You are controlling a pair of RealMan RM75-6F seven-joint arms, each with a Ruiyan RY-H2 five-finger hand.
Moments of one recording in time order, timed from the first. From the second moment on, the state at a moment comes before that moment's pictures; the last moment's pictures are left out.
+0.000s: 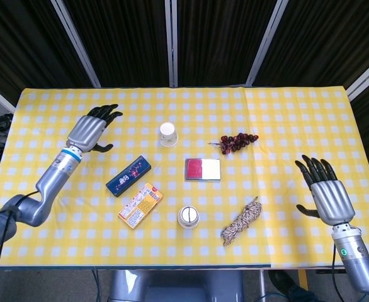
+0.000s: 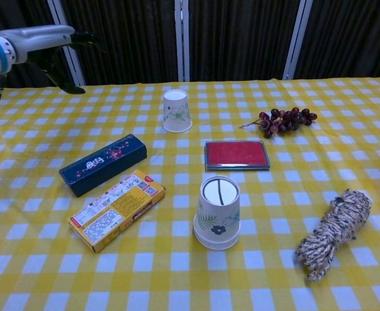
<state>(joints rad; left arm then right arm) -0.85 -1.47 -0.28 -1.04 1.38 0.74 -0.15 0.34 -1.11 0.04 -1.65 -1.40 1.34 -0.13</state>
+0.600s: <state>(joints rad) -1.21 -1.89 -0.23 -0.41 1.45 0.52 -0.49 0.34 -1.13 0.09 -1.58 -1.32 1.28 -0.13</state>
